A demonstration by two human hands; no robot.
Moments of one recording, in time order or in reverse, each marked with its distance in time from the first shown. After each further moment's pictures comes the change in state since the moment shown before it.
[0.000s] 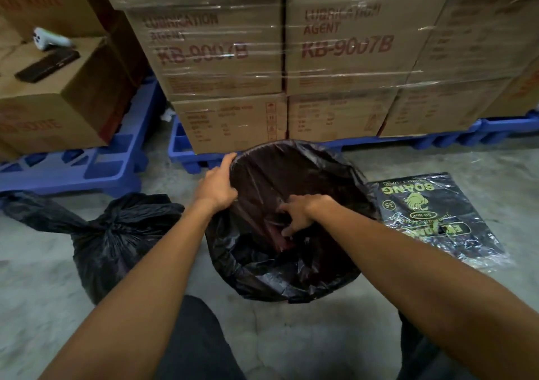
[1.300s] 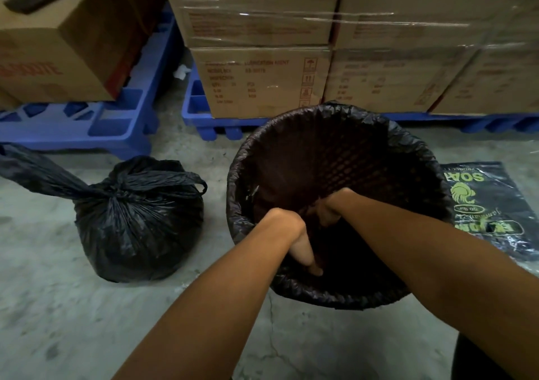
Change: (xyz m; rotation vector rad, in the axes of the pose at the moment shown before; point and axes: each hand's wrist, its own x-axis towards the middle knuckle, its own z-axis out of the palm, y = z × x) left_hand -0.023 0.015 0.115 0.523 -1.175 0.001; right_hand 0.078 -0.007 0.045 -0.275 -0.232 0.017
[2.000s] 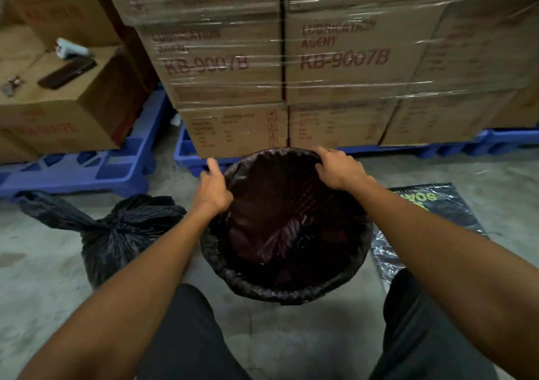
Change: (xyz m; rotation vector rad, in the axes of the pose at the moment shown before) left_hand -0.087 -0.051 -0.044 -0.590 1.245 -0.271; right_hand -0.130 0.110 -0.032 0.697 0.762 0.215
